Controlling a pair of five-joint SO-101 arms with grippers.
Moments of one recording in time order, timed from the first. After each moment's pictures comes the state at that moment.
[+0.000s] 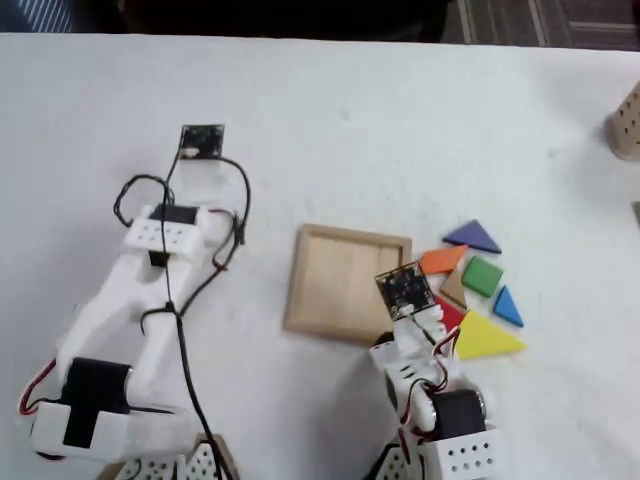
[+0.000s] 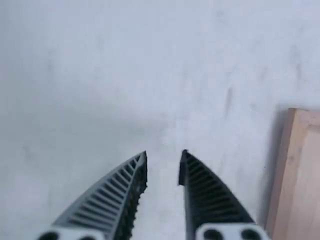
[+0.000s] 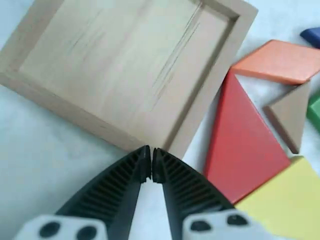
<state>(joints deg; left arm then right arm) 1.2 -5.2 38.3 43.9 8.6 -15.5 -102.2 96.6 72.5 12.9</state>
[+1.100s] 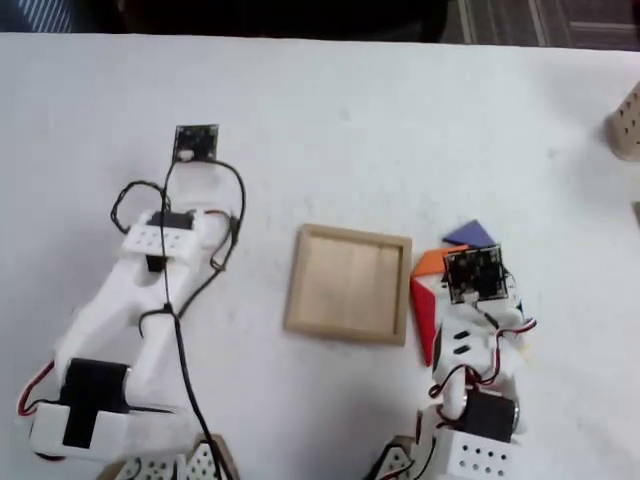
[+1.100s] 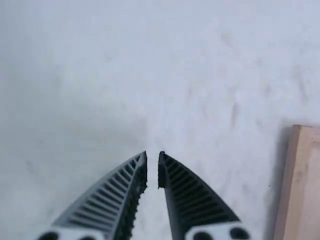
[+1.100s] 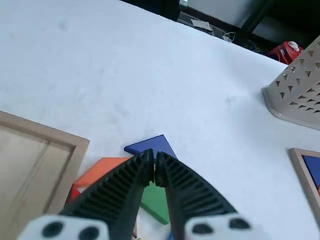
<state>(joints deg) 0.1 -5.2 41.4 38.3 8.6 8.4 -97.6 86.2 45.1 25.2</state>
